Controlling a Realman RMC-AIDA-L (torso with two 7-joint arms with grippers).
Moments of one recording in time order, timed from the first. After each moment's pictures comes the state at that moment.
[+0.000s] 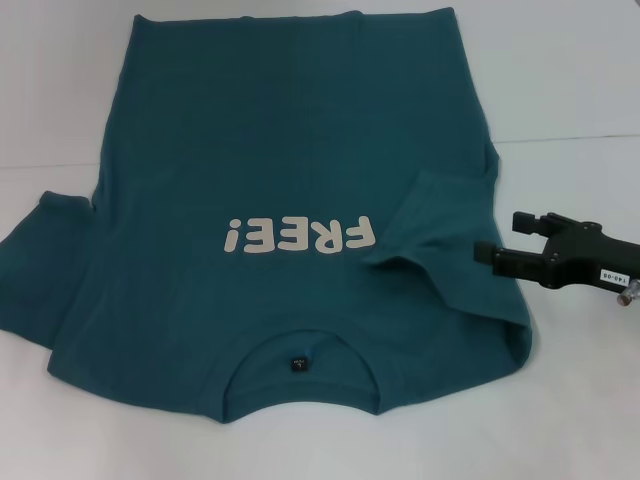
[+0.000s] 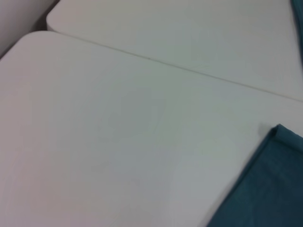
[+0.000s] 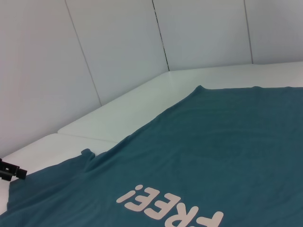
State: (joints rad) left arm -0.67 -2.07 0.48 0.72 2.85 0.71 -2.58; right arm 0.44 2.08 -0.62 -0.71 -1.90 -1.31 1.46
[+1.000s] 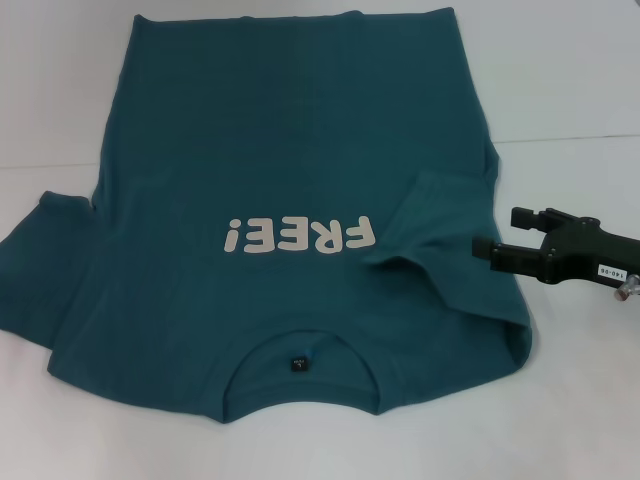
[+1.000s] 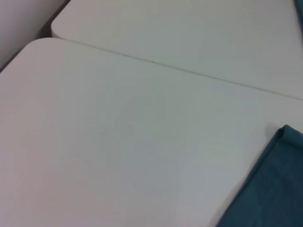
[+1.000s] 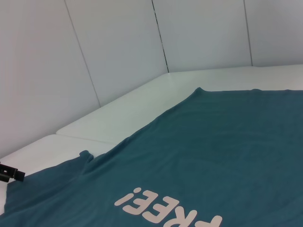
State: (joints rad) left arm -0.67 -2.07 0.48 0.69 2.85 0.67 -2.55; right arm 0.45 2.08 -0.62 -0.71 -1.90 -1.30 1.46
